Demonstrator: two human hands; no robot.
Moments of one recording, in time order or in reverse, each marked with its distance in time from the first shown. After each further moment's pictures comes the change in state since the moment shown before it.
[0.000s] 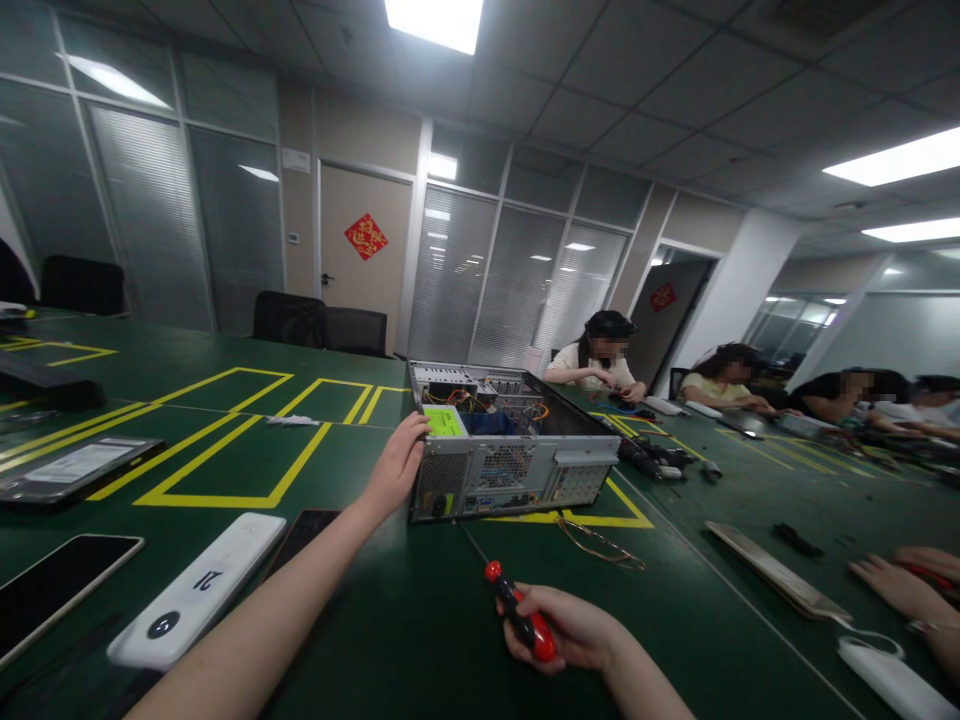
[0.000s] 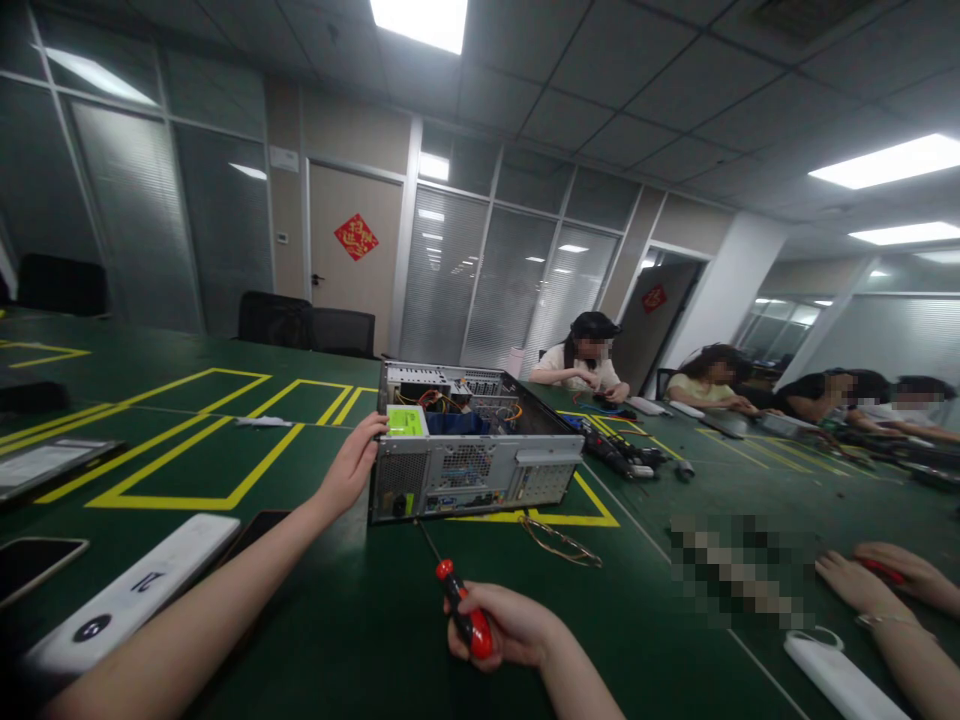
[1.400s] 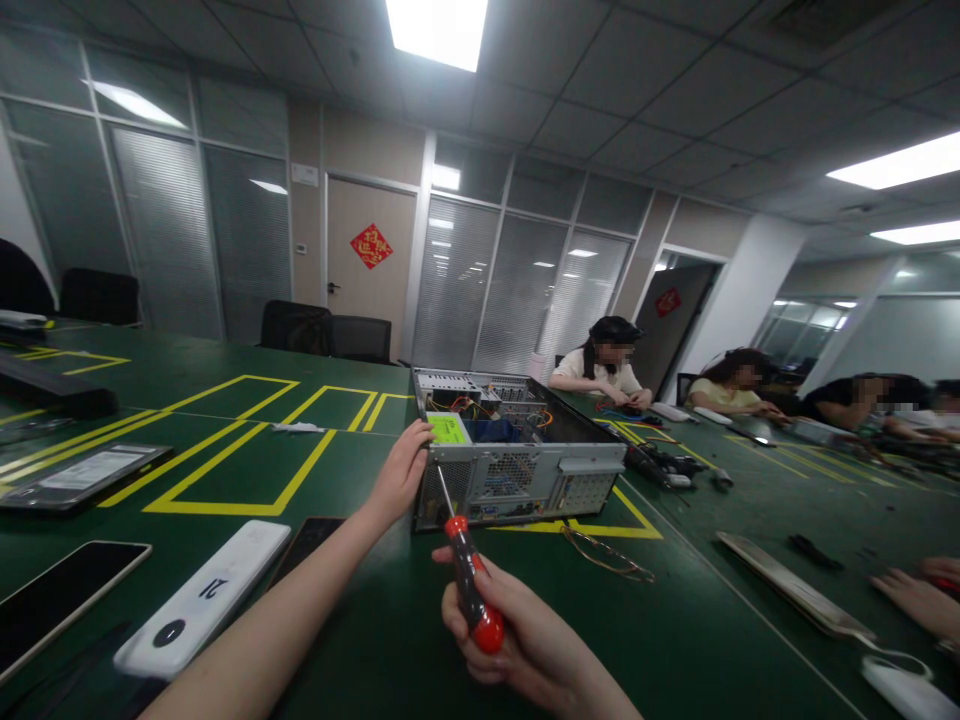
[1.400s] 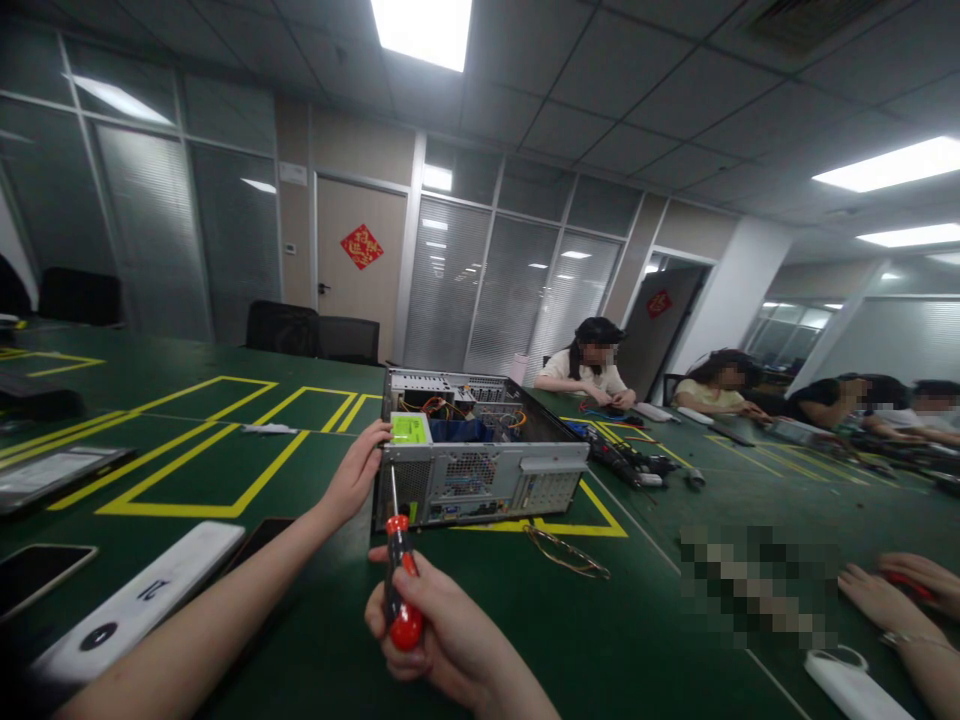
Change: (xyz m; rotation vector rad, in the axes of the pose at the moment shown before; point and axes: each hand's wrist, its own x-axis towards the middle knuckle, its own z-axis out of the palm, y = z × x) left_hand -0.001 -0.005 0.002 -0.012 0.012 0.033; right_hand 0.002 -0.047 0.109 0.223 -0.155 -0.440
